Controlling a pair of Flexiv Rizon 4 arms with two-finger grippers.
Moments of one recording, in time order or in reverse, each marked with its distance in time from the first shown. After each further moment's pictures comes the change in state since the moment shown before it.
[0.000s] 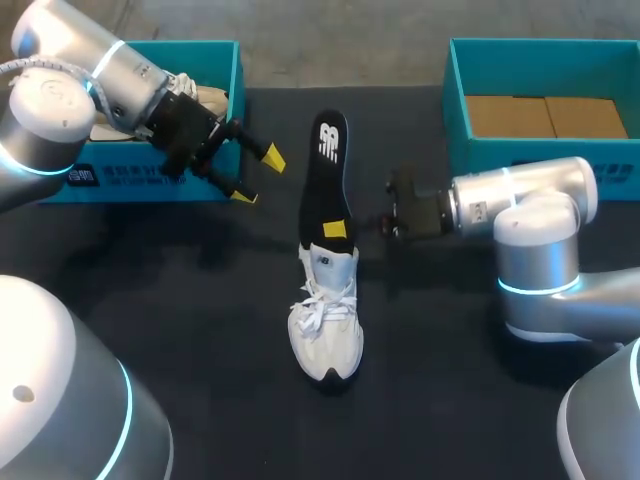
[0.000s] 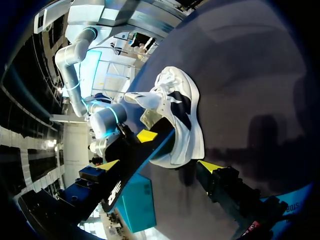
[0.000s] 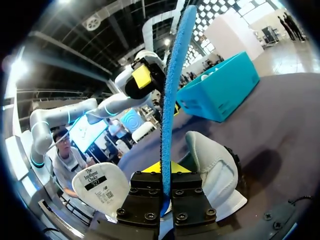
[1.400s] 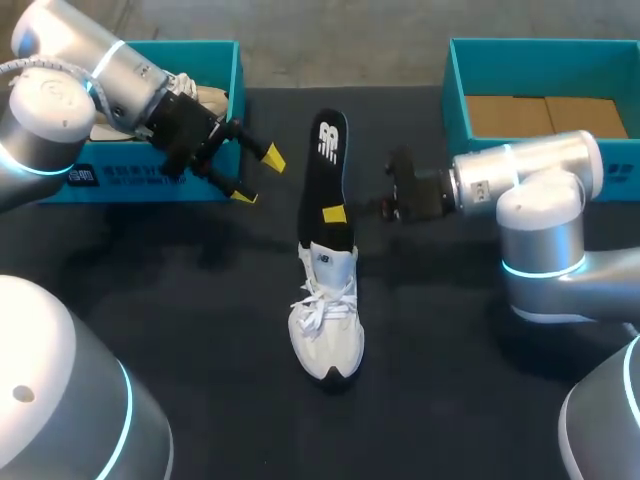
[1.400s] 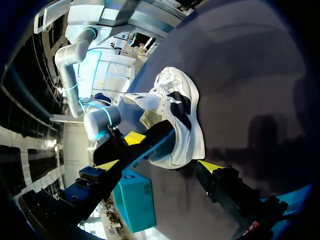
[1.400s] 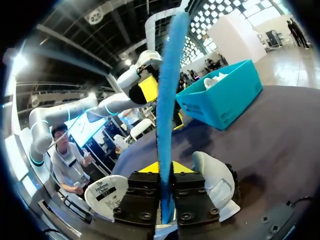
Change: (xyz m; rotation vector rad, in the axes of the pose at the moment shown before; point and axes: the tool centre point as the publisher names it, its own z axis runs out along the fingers) left arm 0.000 0.000 0.000 0.000 0.000 0.000; right arm 0.009 0.027 -0.007 0.042 -0.014 -0.044
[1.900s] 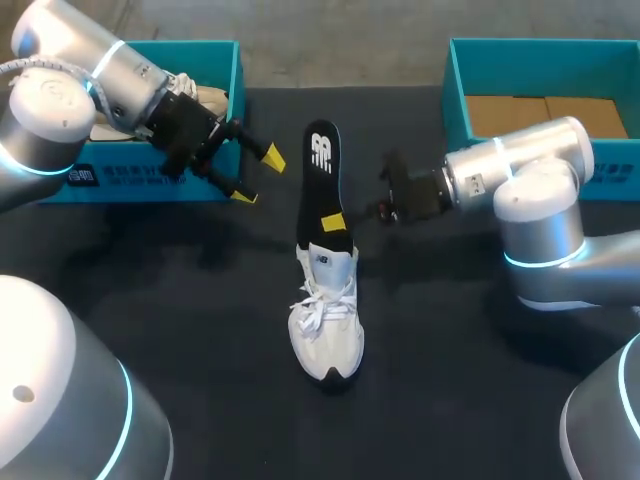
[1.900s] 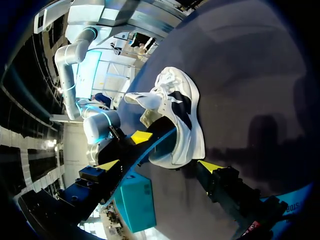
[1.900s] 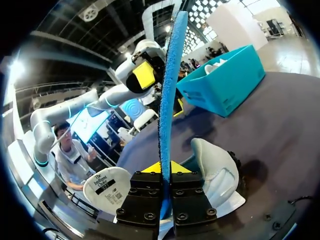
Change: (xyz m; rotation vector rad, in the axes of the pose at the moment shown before) left arm 0.000 0.000 0.000 0.000 0.000 0.000; right arm 0.000 -0.019 0.004 0.090 0.034 0.051
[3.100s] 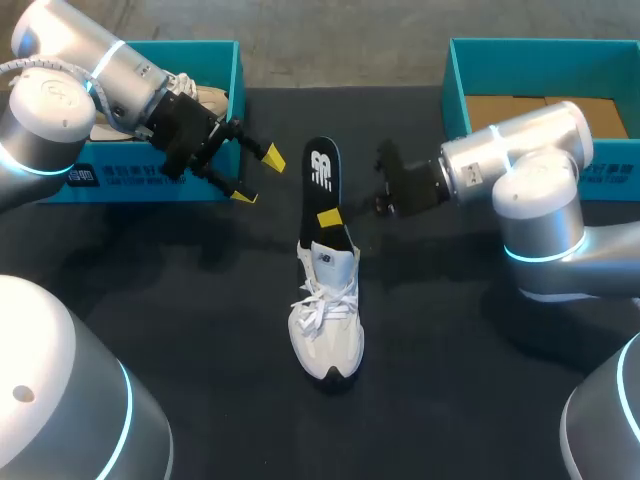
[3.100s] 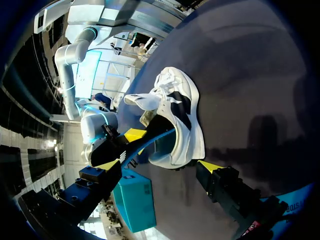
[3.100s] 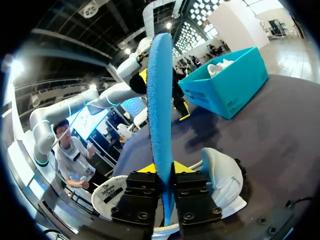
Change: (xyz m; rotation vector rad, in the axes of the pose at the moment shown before) left arm 0.000 0.000 0.000 0.000 0.000 0.000; right arm 0.010 0.014 0.000 0.033 -0.005 -0.017
